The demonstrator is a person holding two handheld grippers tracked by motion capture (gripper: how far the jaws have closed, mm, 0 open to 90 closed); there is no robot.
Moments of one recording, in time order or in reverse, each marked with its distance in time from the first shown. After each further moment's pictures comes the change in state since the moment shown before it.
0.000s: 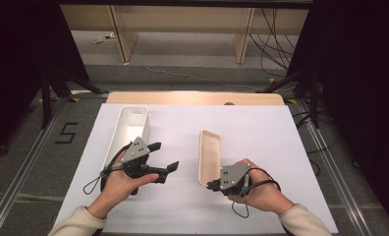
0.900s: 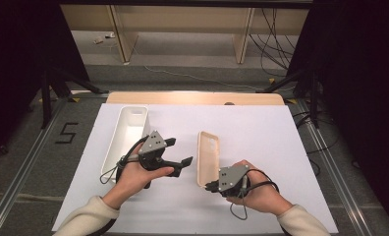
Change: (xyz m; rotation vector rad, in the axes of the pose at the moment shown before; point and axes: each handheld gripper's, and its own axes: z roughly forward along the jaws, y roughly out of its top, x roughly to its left) left arm -0.012 0.020 0.032 0.034 -0.039 0.014; right arm 0.003 0.002 0.004 0.000 0.002 -0.012
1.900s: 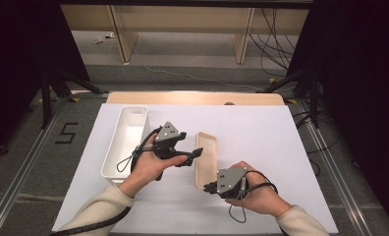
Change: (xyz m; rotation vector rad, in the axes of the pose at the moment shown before) left arm 0.004 0.018 0.036 0.043 0.013 -0.041; right arm 0.004 0.004 0.002 -0.005 0.002 -0.016
